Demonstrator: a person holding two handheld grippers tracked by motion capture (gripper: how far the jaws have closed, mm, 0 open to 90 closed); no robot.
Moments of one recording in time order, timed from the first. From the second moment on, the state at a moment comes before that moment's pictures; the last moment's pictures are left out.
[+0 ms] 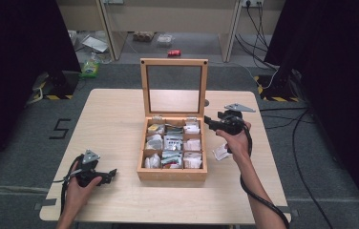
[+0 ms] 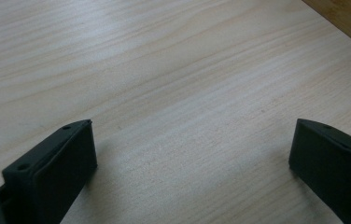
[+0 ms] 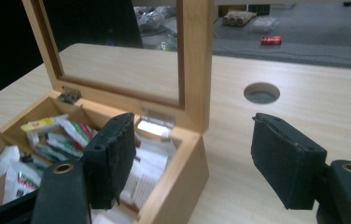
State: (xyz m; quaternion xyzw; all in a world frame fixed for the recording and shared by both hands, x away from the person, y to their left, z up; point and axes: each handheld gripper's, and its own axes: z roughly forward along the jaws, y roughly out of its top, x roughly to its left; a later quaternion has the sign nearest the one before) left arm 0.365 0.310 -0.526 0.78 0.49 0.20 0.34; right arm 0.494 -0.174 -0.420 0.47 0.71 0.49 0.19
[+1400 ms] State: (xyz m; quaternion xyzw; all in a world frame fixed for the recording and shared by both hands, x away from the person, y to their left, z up) left arm 0.365 0.310 -0.526 0.78 0.49 0.20 0.34; right arm 0.559 -0.123 -0.407 0.46 0.71 0.48 0.20
